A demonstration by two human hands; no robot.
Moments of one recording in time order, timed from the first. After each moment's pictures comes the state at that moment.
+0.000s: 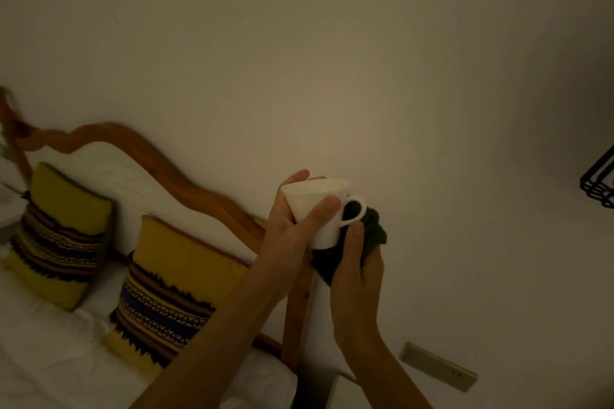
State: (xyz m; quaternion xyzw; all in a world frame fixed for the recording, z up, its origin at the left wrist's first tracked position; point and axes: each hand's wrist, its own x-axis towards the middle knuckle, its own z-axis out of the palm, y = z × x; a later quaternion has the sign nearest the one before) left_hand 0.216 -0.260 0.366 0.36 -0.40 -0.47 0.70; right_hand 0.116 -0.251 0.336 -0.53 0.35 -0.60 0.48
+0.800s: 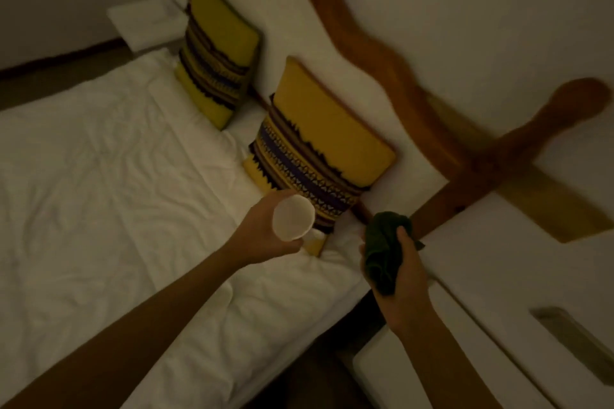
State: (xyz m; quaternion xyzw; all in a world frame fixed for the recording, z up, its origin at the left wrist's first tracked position) left_hand 0.433 -0.105 0.088 0.77 -0.44 -0.24 0.40; right_hand 0.217 -0.225 0.121 -0.19 0.49 -0.31 0.79
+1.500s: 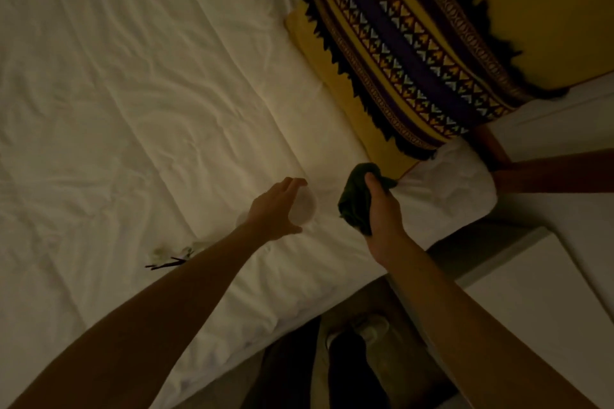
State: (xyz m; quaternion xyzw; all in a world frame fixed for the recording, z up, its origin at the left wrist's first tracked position) left_hand 0.499 -0.029 -0.218 0.83 -0.39 -0.38 0.10; right_hand 0.368 -0.186 -0.168 -0.32 0.64 -0.02 0.70
